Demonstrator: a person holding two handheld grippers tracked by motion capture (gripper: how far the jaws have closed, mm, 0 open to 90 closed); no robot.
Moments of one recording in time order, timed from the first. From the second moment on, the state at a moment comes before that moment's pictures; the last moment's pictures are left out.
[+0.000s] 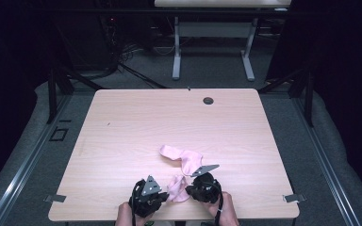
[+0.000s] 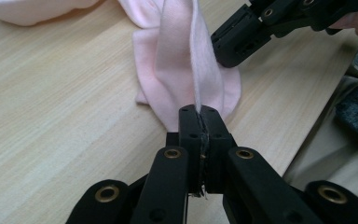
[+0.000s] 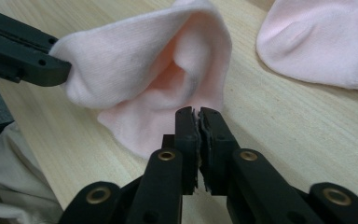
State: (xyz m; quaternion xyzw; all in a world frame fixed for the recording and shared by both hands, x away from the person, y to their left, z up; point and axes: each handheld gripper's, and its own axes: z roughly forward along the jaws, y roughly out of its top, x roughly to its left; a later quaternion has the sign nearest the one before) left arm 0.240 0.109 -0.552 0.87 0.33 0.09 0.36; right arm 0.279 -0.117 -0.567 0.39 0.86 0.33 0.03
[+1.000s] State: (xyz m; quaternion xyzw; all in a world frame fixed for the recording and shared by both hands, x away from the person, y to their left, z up) left arm 0.261 0.125 -0.552 0.89 0.32 0.12 0.30; right arm 0.267 -0.157 -0.529 0.33 0.89 0.29 0.11
